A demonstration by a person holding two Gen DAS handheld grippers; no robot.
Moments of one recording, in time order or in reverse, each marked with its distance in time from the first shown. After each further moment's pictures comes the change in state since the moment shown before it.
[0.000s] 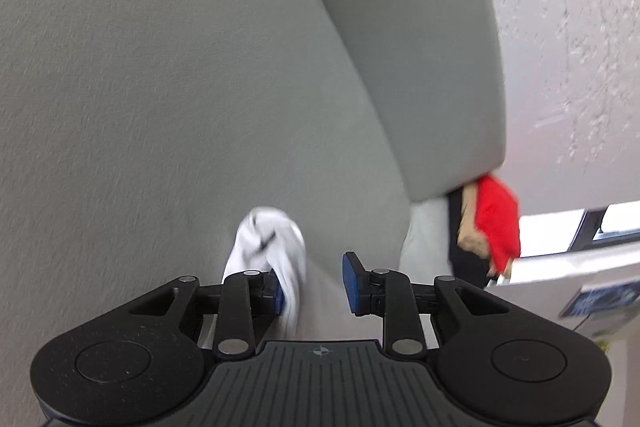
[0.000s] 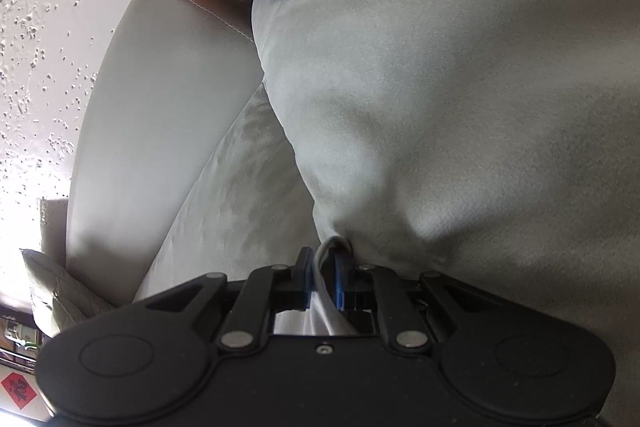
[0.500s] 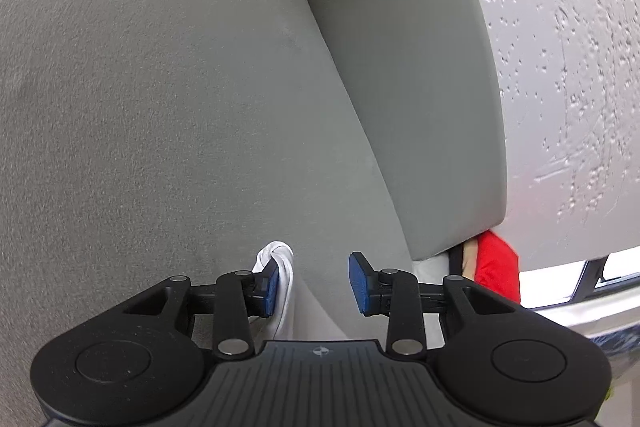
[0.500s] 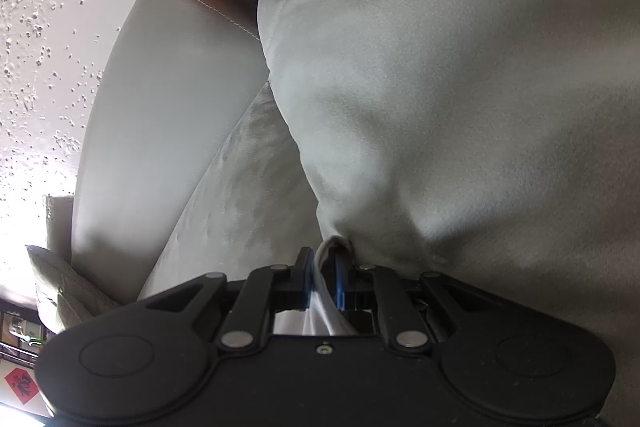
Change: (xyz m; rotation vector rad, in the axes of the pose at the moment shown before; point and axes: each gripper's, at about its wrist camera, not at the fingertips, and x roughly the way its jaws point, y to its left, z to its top) left arm -0.019 0.005 -0.005 -0.055 -0.141 0.019; right arm -0.001 -0.002 0.000 -0.001 0.004 0.030
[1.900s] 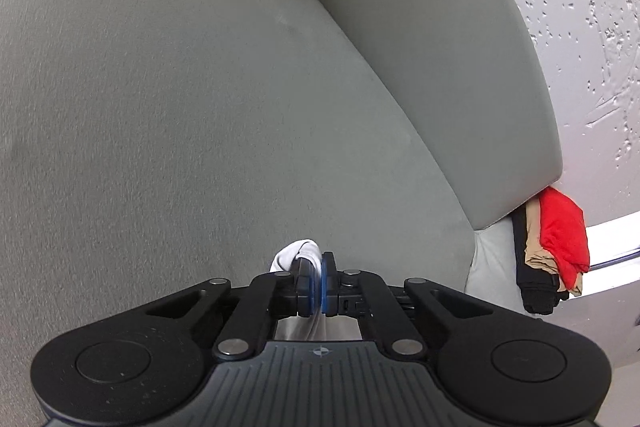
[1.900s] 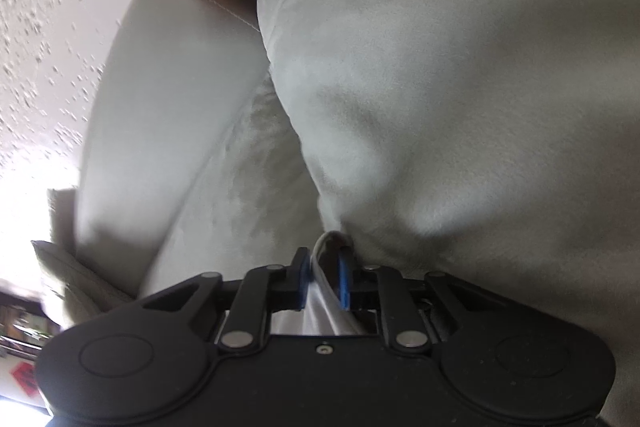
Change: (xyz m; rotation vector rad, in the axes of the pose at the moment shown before) left arm 0.016 -0.031 -0.005 0.201 0.060 0.221; right arm -0.004 0.011 0.002 -0.022 0.047 -0.049
